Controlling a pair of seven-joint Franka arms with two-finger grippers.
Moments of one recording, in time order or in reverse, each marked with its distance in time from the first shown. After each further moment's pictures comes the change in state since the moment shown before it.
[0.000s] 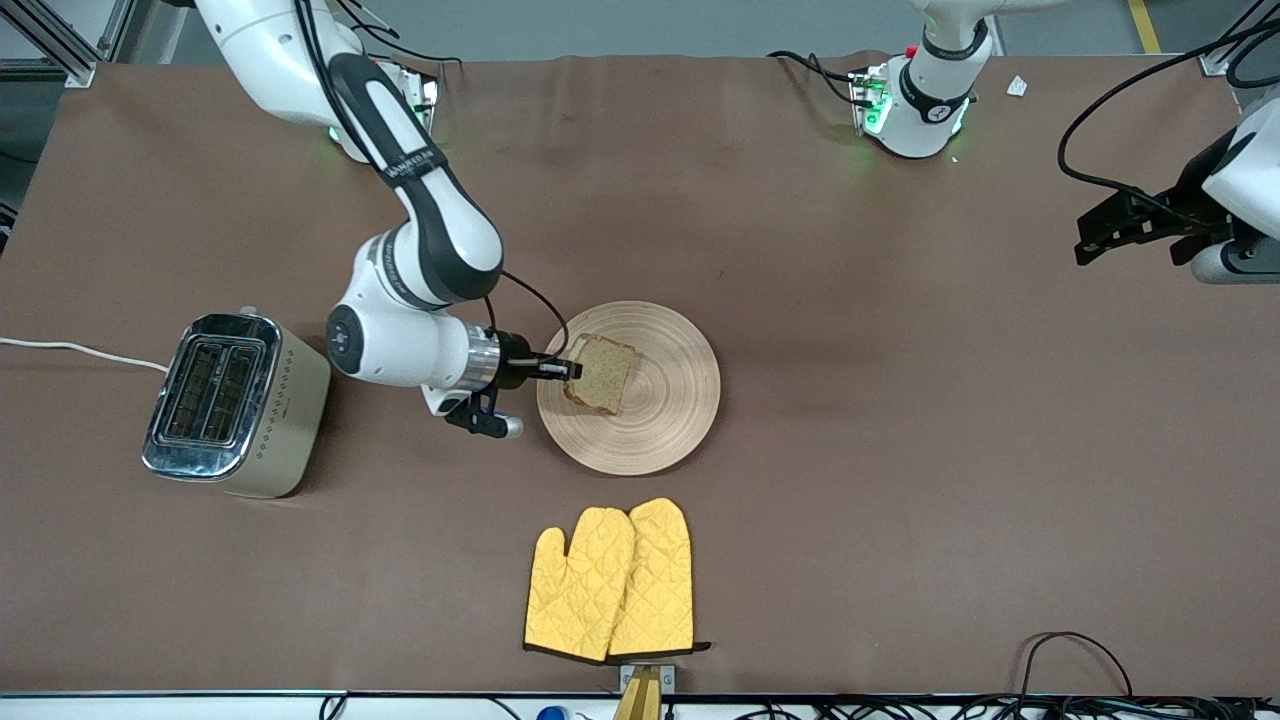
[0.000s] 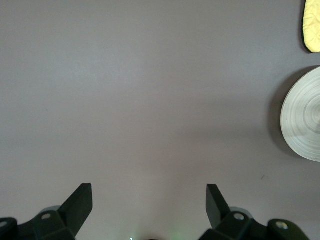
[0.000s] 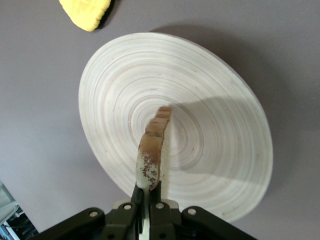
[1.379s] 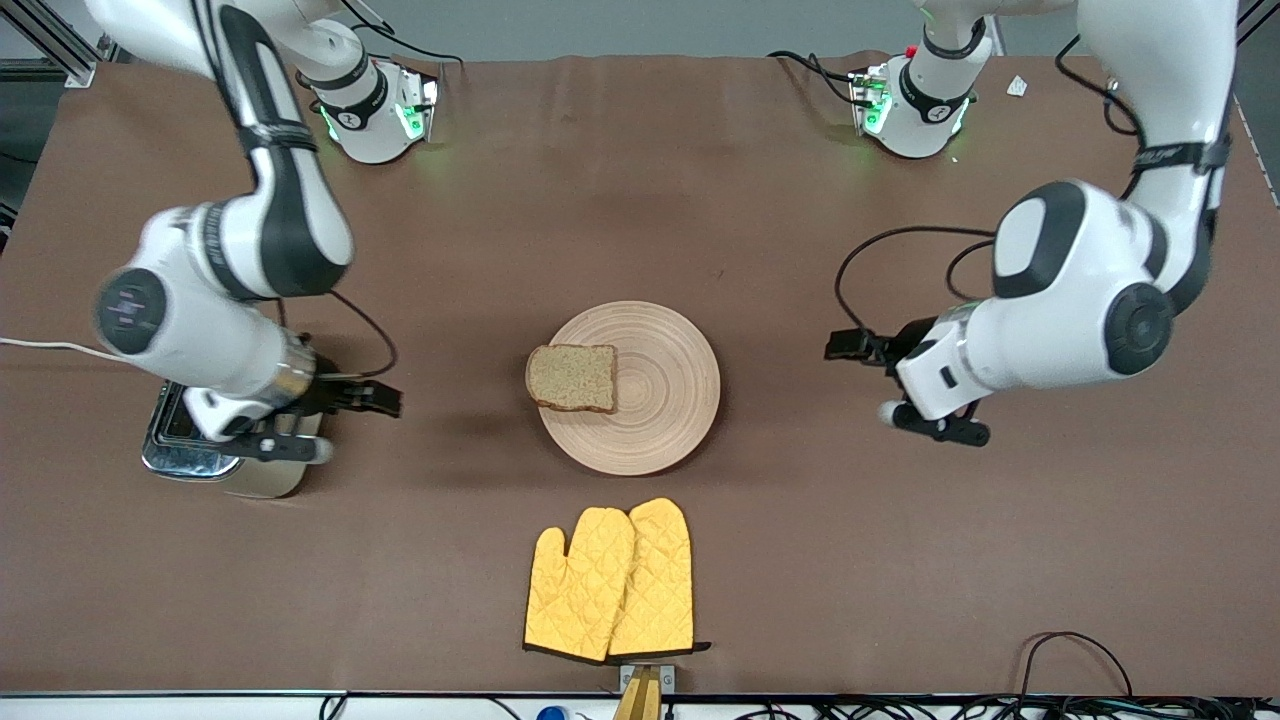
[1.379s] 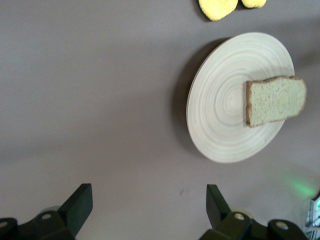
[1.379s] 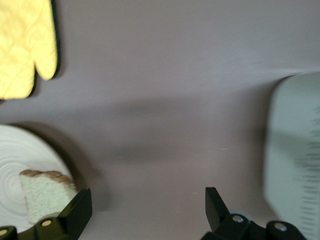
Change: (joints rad) left arm -0.061 0.393 -0.172 -0.116 -0.302 0.401 0.053; right arm -0.025 -0.206 -0.354 0.028 -0.546 -0.216 -0.127
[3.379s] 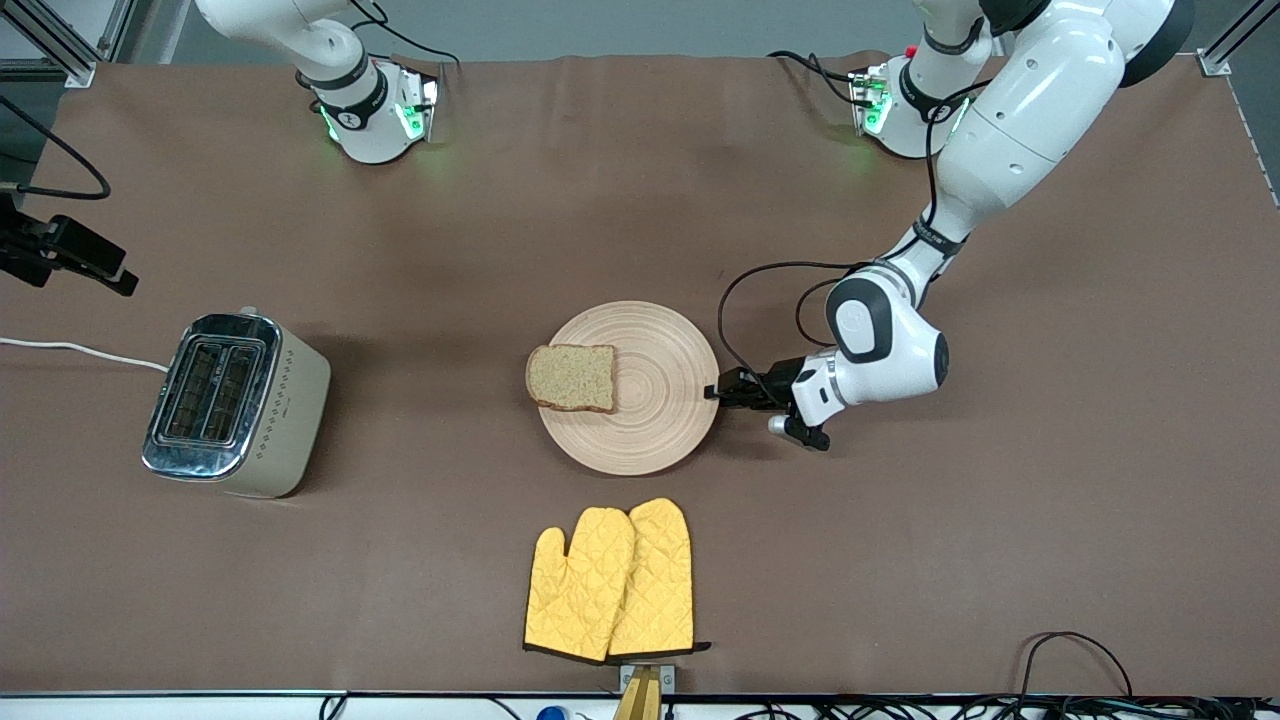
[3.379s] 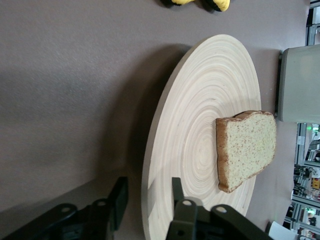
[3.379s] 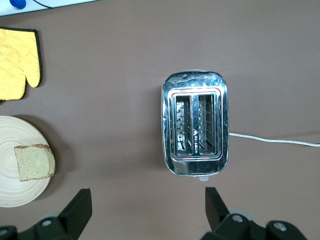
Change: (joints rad) left arm -0.049 0.305 -0.116 -0.280 -0.799 0.663 0.693; right arm -0.091 -0.285 -0.059 0.224 -0.200 -0.447 -0.046
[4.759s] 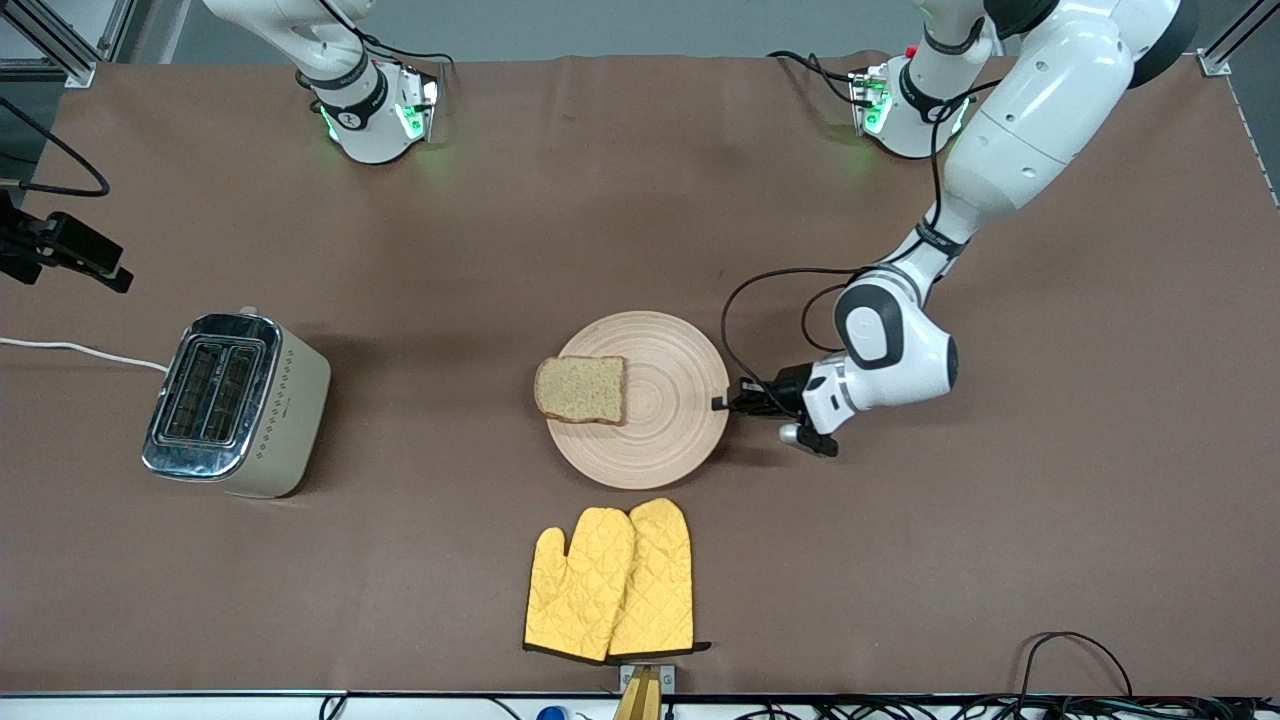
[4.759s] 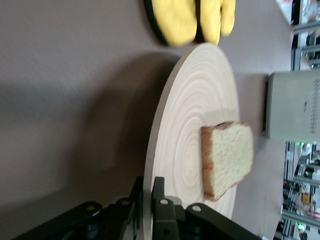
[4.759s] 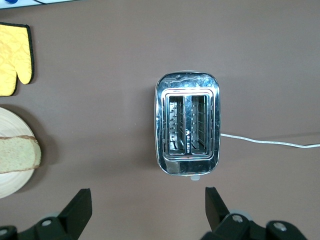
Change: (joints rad) left arm 0.065 -0.019 -0.011 0.026 -0.028 -0.006 0.010; right arm -0.361 0.000 0.380 0.019 -0.057 -0.016 0.000
